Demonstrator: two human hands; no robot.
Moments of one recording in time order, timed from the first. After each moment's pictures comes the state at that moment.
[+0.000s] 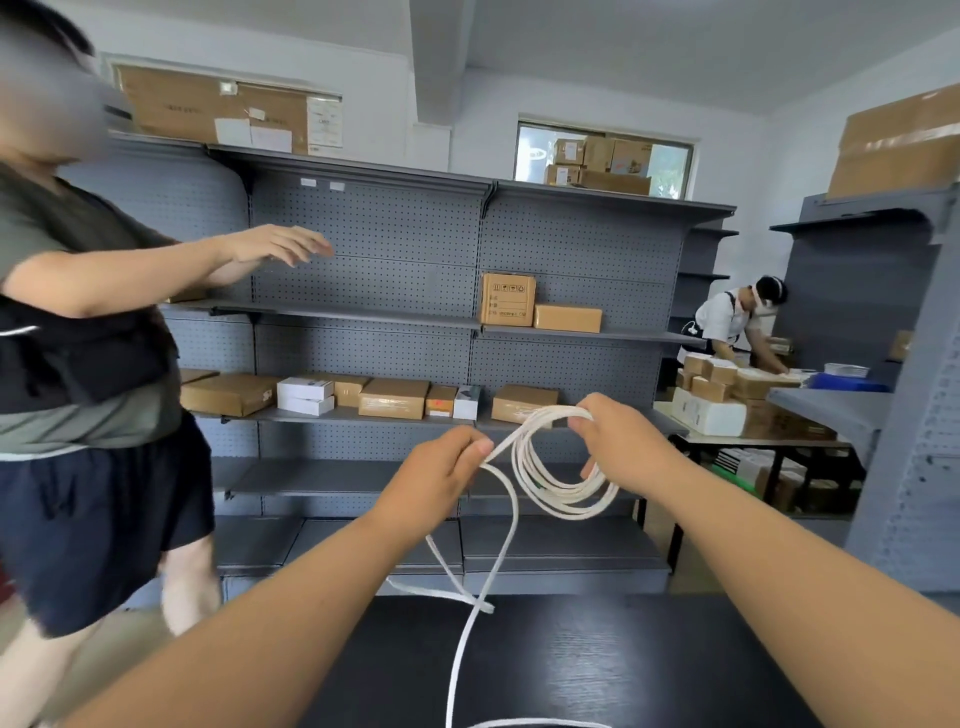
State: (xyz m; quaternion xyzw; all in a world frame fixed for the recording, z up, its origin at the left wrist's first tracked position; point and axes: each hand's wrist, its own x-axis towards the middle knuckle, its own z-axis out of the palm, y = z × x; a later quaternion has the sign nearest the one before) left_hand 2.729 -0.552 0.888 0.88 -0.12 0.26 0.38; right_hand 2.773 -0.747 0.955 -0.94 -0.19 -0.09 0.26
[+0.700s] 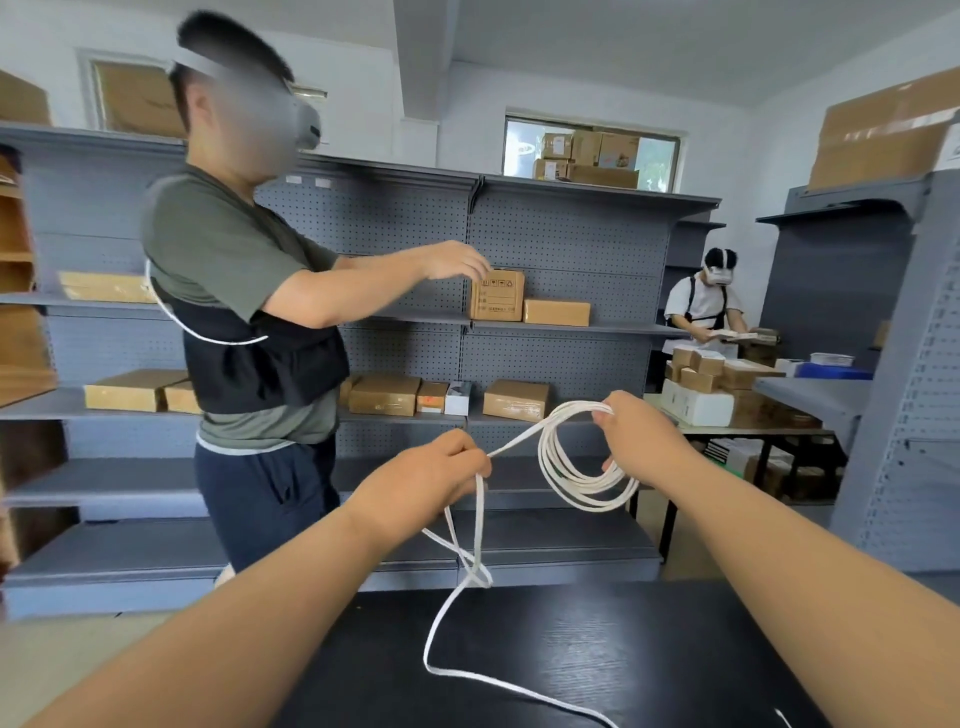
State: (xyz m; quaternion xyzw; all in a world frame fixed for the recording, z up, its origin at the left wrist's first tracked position) left_hand 2.727 -0.543 0.883 0.93 -0.23 0.26 0.12; right_hand 2.795 -0.775 0.943 -0.96 -0.12 -0.13 0.23
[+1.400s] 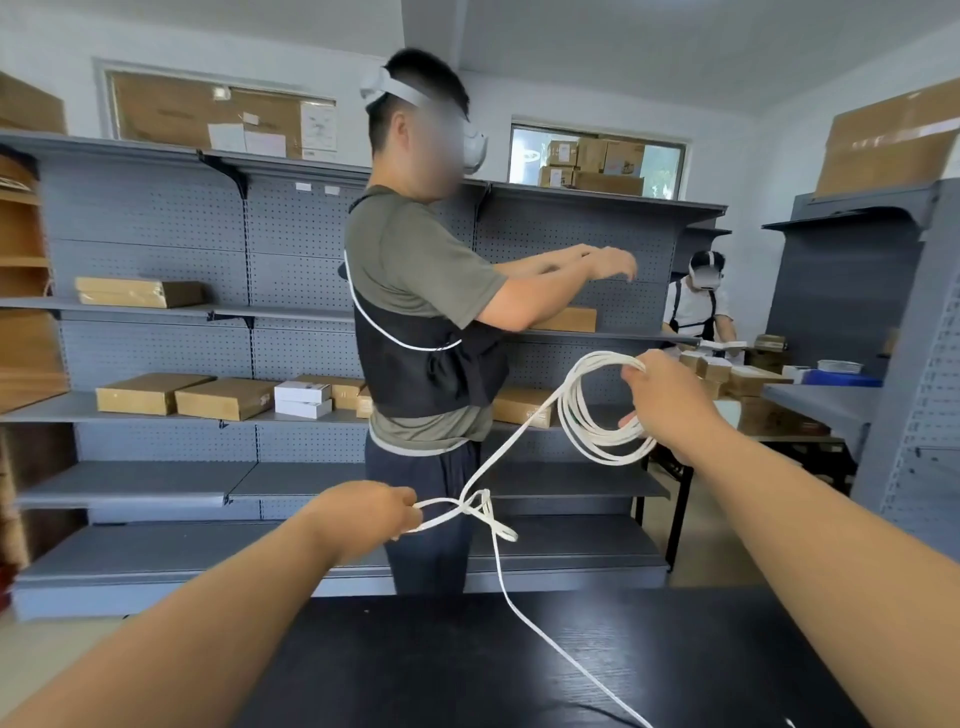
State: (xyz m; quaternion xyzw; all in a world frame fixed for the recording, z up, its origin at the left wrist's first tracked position) left_hand 2.716 -0.495 0.874 0.97 -0.12 0.03 -0.22; right_hand 2.791 -0.777 0.980 -0.92 -0.09 -0.19 0.33
